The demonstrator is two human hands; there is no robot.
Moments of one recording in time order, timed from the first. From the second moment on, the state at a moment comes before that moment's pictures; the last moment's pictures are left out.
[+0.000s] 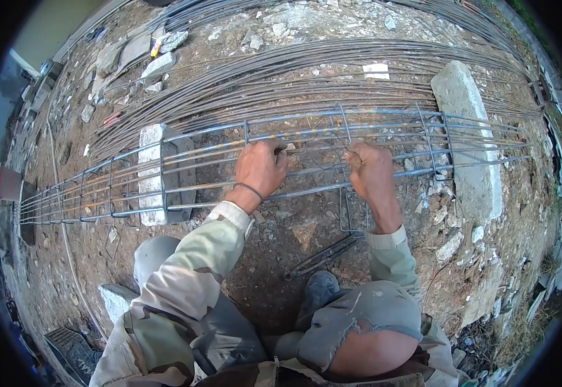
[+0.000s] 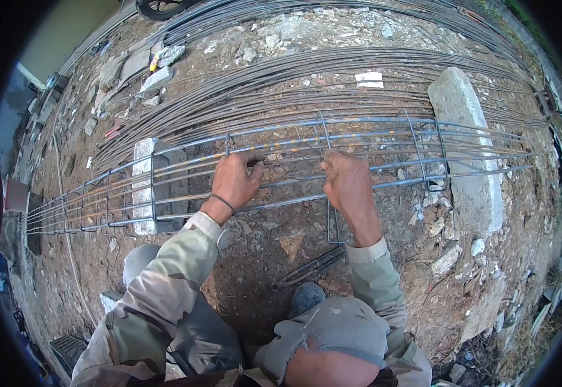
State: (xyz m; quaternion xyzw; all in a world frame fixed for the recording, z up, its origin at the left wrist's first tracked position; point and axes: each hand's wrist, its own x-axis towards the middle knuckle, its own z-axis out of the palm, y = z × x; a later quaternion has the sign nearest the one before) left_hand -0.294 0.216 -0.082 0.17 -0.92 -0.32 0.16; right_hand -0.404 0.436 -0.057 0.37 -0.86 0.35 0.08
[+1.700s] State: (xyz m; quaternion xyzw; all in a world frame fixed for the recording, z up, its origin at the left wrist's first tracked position) left_hand -0.365 0.302 -0.088 0.10 -0.92 -0.37 0.10; right_hand -0.401 0.436 -0.098 0.12 -0.77 0.61 0.16
